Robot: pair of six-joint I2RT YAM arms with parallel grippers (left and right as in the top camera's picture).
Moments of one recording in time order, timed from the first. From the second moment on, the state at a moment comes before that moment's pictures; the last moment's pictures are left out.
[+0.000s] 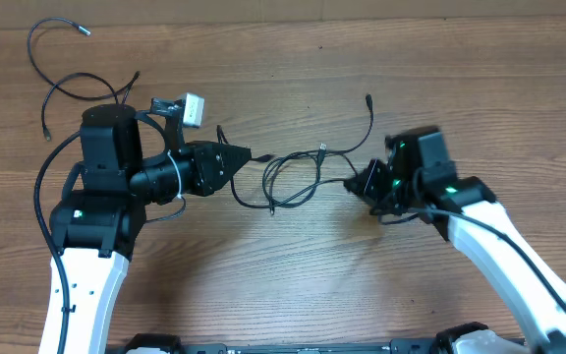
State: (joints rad) left arm -0.08 1.14 1.11 -0.64 0.89 -0.41; right arm 0.28 1.35 0.86 -0.46 -0.49 0.76
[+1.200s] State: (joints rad) left arm -0.21 1.48 1.11 -0.59 0.75 0.35; right arm 0.34 1.25 0.89 -0.42 -0.97 0.47
